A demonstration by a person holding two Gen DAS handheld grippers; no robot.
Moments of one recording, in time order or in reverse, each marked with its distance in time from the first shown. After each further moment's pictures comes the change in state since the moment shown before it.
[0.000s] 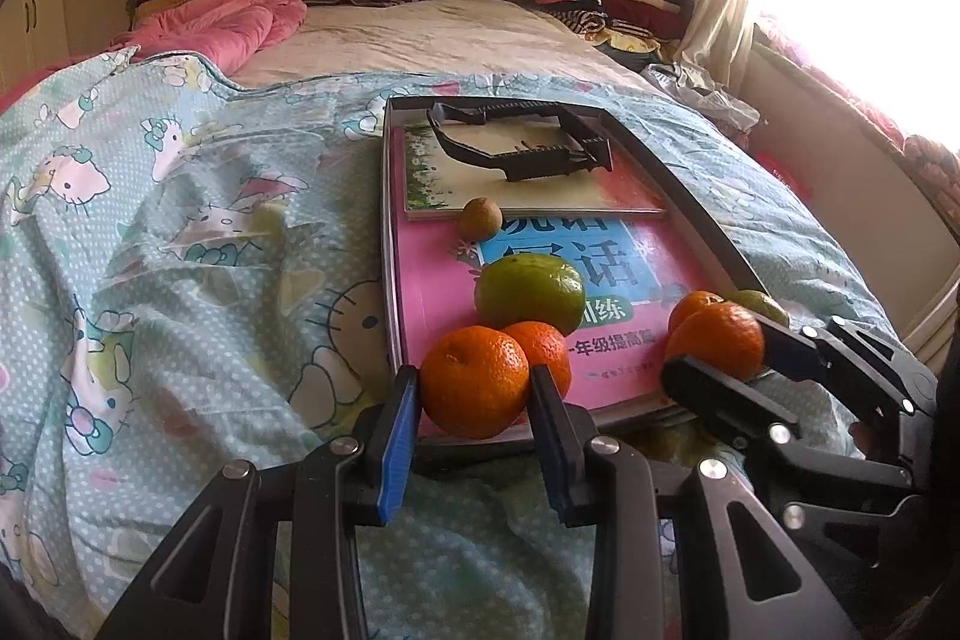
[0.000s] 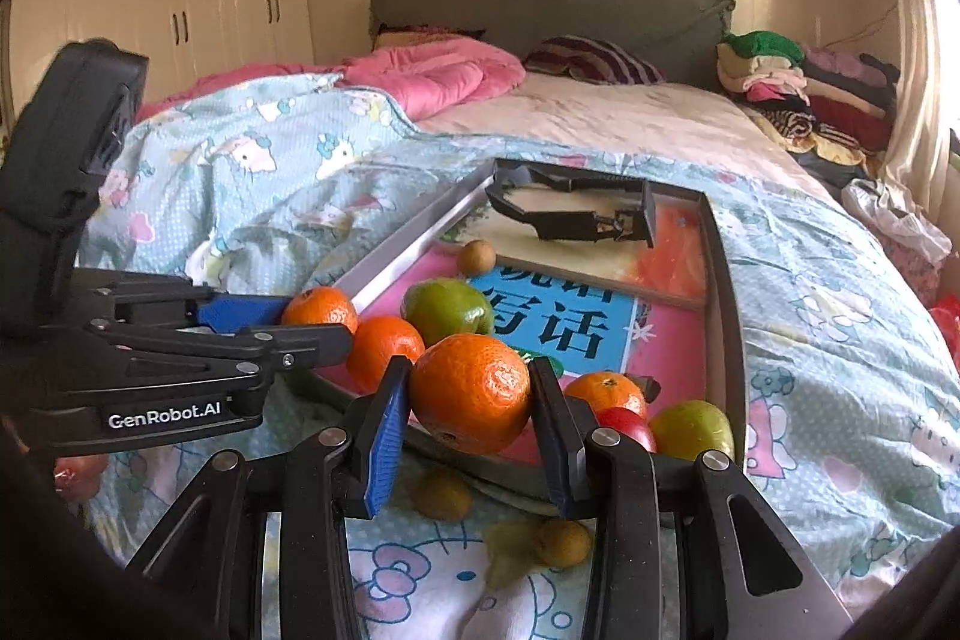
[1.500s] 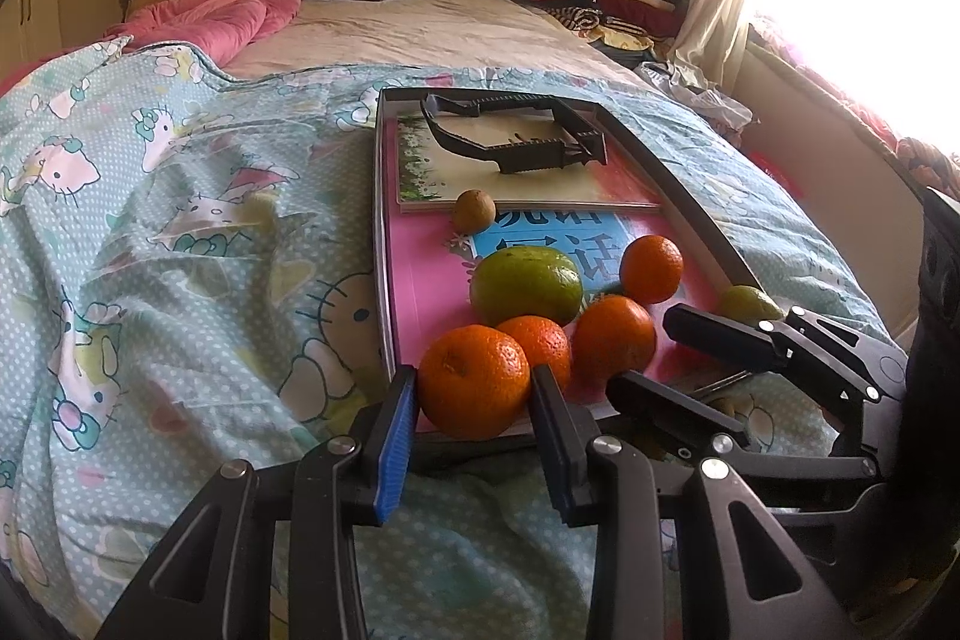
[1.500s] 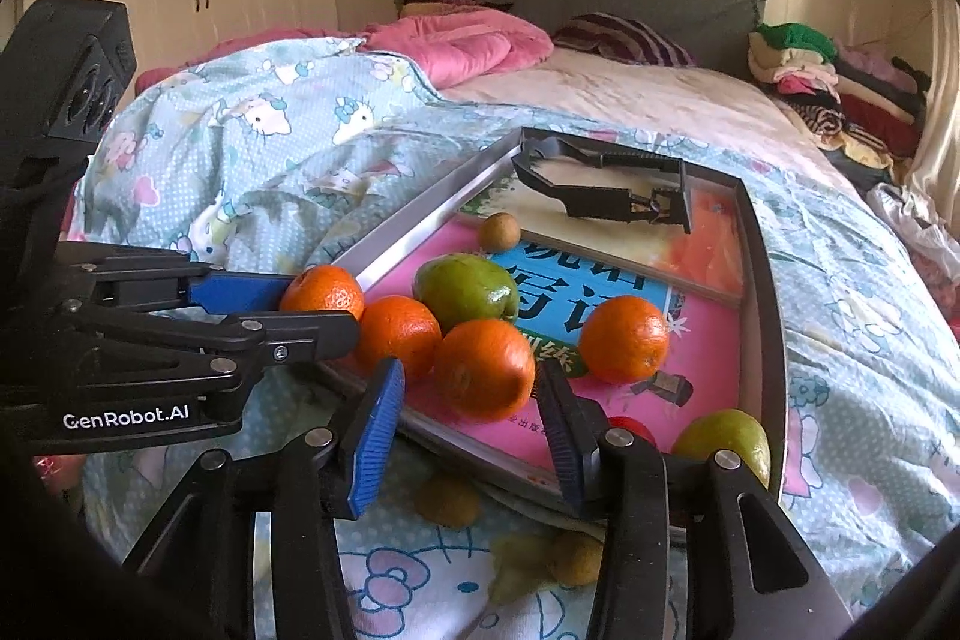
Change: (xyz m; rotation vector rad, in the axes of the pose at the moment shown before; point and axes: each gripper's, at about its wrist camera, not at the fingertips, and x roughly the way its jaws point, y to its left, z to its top) left arm 0.005 -0.001 -0.003 -0.002 0.011 -0.026; right arm 0.019 0.003 -0.001 -0.047 0.056 0.043
